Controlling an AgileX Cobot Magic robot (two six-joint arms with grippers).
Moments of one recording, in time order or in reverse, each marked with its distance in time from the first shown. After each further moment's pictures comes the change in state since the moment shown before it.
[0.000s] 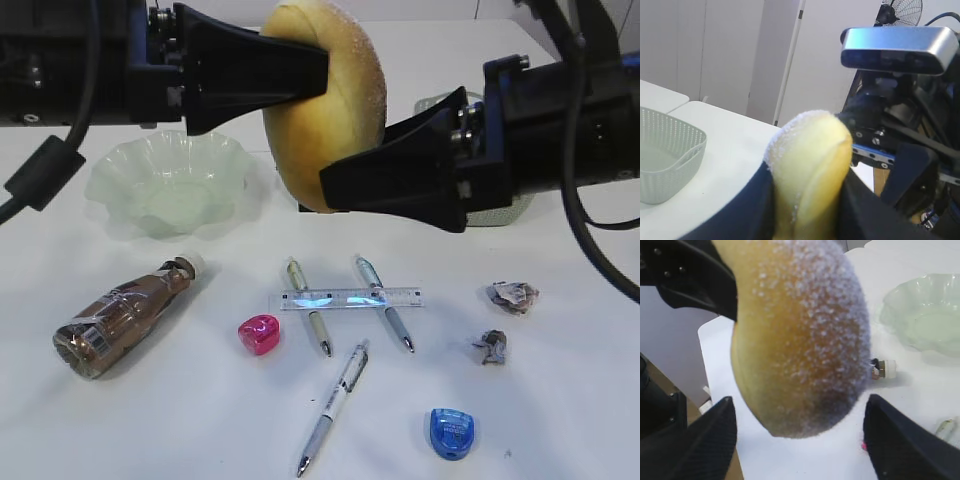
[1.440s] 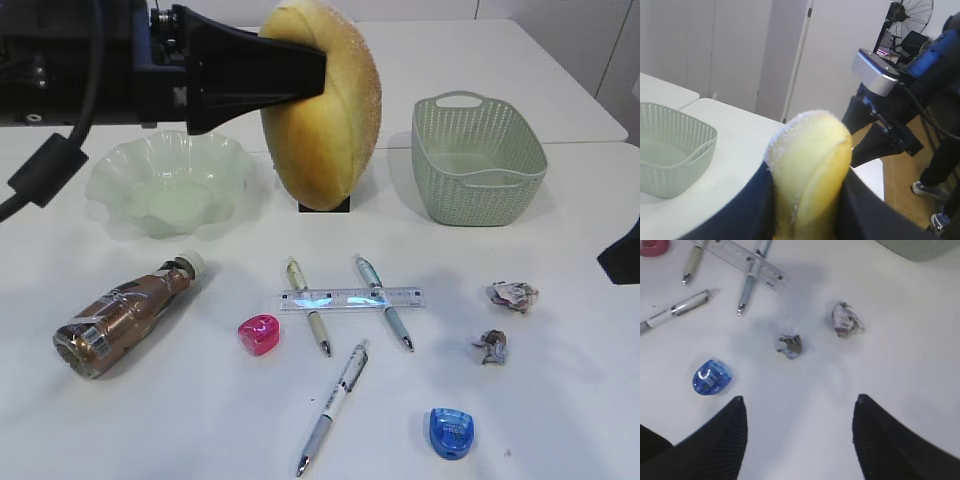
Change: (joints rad) left arm 0.000 0.000 0.000 0.000 -0.032 0.000; right arm -0.173 -0.218 0.000 -1.227 0.020 1.027
